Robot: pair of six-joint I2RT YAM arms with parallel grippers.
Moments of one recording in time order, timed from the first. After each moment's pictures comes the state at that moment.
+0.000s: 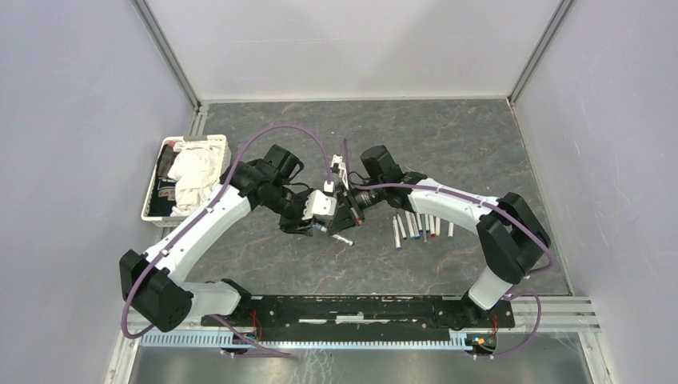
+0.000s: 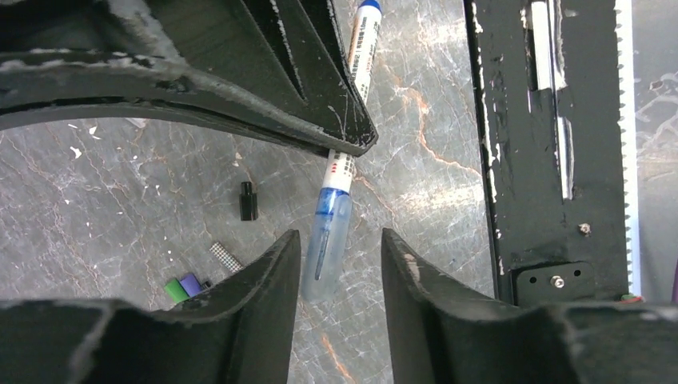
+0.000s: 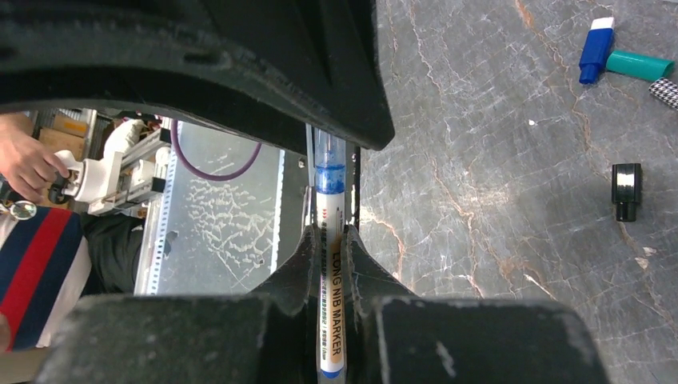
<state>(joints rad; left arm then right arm) -0.56 1.28 1.18 -1.12 0.65 1.07 0.74 1.66 1.08 -0.10 -1.07 0.13</state>
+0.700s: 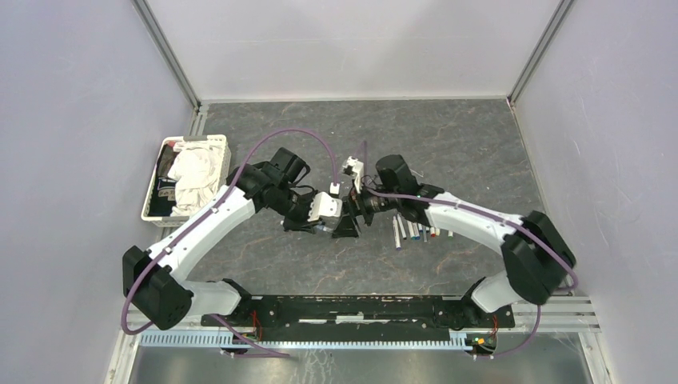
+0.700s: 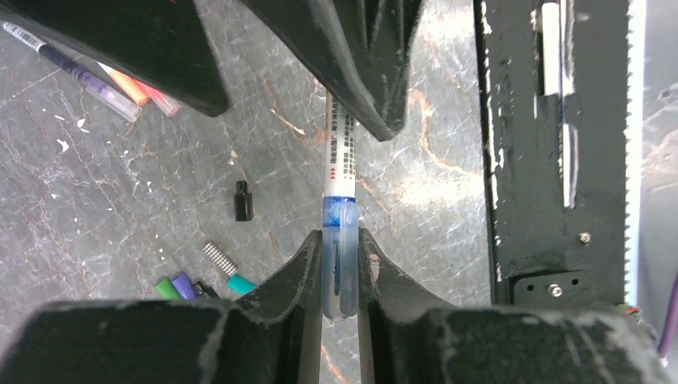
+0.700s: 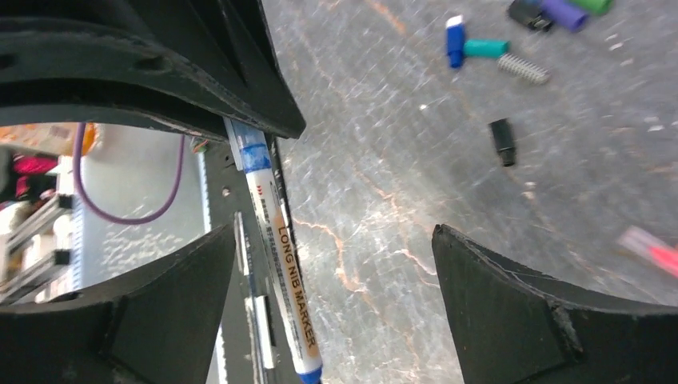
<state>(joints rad) -0.61 1.29 1.16 -1.07 0.57 1.02 0.74 1.53 0.93 0.00 -0.80 0.20</state>
